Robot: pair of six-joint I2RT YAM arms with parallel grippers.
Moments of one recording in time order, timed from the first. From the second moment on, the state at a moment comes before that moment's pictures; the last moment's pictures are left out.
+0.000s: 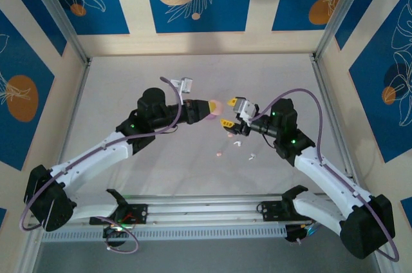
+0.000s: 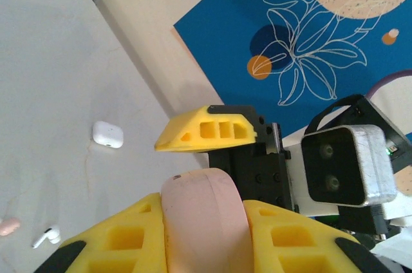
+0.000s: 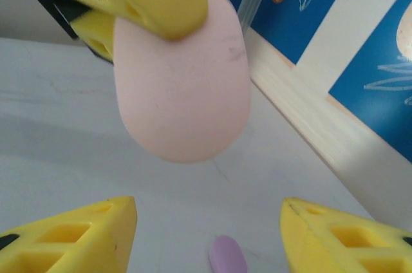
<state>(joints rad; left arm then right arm) -0.74 1.22 0.95 0.15 0.47 -0.84 0.46 0.96 0.66 0.12 -0.61 -0.46</state>
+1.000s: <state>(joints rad) -0.74 1.23 0.95 0.23 0.50 -0.93 0.46 1.03 0.75 0.22 -0.76 -0.44</state>
